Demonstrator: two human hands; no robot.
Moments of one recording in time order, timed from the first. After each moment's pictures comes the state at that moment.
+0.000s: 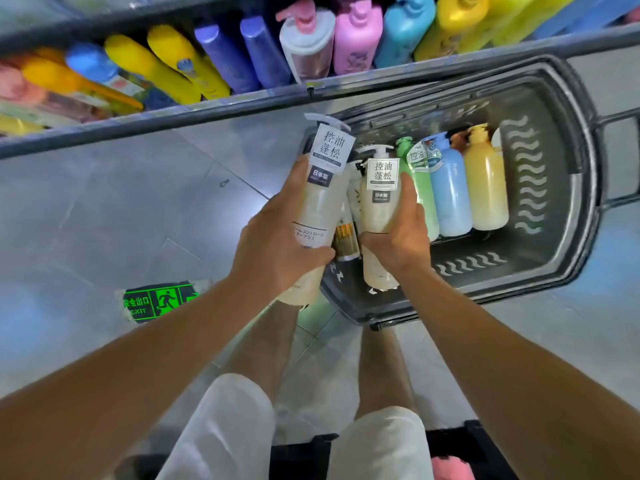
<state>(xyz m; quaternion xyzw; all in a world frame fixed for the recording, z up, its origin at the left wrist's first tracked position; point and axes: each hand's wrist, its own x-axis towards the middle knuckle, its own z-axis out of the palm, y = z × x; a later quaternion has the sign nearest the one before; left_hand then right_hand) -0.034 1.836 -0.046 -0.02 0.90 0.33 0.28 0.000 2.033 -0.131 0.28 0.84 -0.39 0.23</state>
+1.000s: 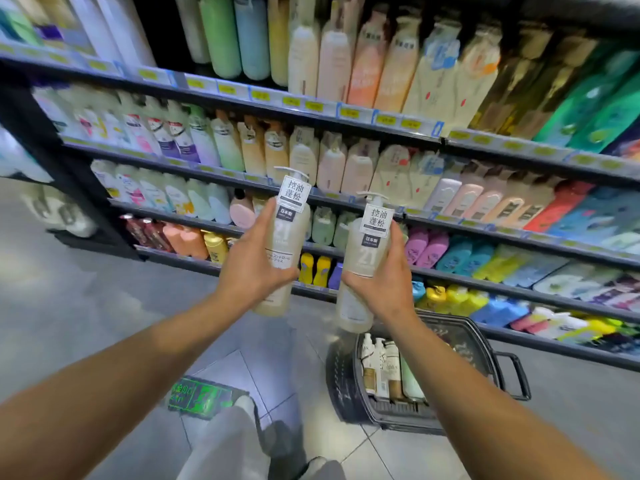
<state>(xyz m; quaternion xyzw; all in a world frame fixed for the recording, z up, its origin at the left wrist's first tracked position) 0.091 1.594 0.370 -0.07 0.92 0.35 -0.15 0.057 1.824 0.370 -0.06 0.88 -0.47 -0.05</state>
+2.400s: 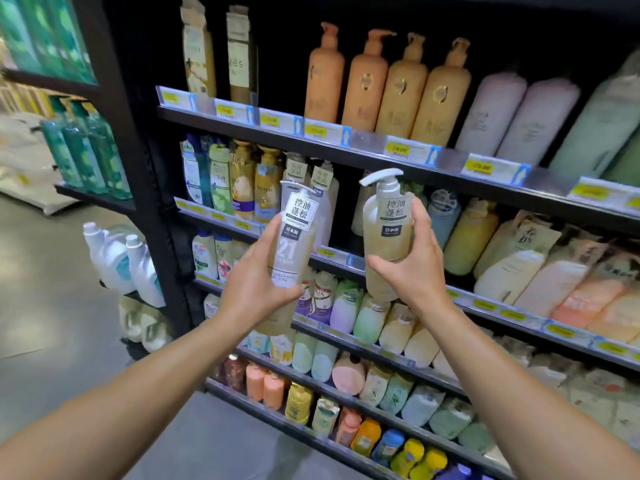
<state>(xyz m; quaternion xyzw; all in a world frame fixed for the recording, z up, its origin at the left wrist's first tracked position) -0.057 1.147 0.494 -0.10 0.89 0.33 -0.30 -0.181 1.375 0.534 -0.28 0.81 -0.47 -0.23</state>
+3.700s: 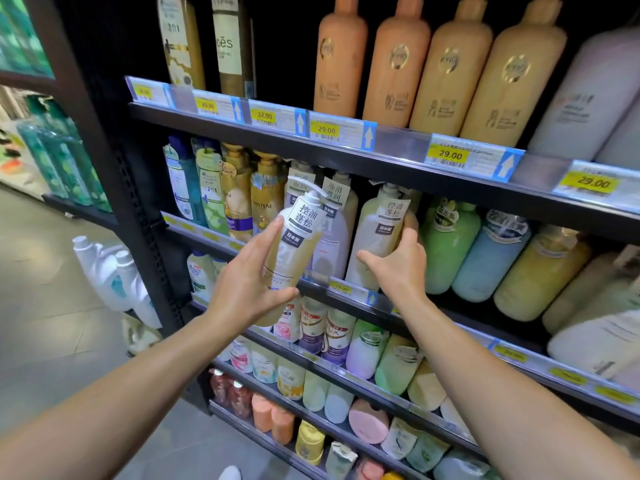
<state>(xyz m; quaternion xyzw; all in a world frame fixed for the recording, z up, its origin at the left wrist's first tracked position) -0.173 1.079 0.476 -0.07 0.91 0.26 -0.32 -0.348 1.273 0.470 -0.13 0.86 -0.46 -0.16</state>
